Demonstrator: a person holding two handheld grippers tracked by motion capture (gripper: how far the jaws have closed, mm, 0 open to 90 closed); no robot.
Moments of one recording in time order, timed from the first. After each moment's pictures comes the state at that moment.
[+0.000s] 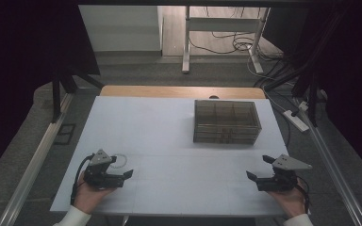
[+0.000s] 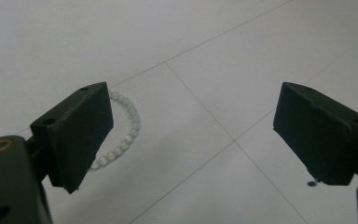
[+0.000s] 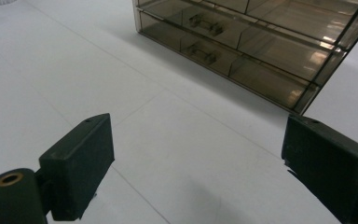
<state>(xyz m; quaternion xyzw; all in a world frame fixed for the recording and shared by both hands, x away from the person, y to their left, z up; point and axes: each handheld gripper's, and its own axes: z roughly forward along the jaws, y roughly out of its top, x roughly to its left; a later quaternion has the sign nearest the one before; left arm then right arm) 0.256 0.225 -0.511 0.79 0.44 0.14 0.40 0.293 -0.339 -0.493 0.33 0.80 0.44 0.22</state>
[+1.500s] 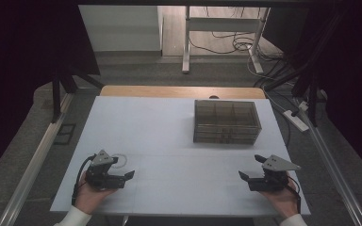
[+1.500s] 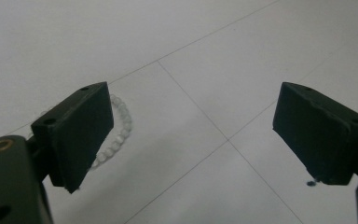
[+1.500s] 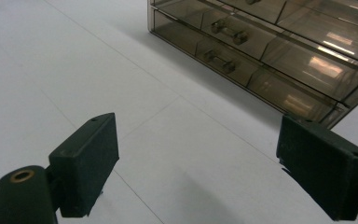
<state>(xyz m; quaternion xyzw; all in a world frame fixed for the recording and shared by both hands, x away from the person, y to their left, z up) 0.256 0.220 -0.513 0.80 0.44 0.13 0.40 0.292 -0.313 -0.496 0.31 0.82 0.43 0.24</state>
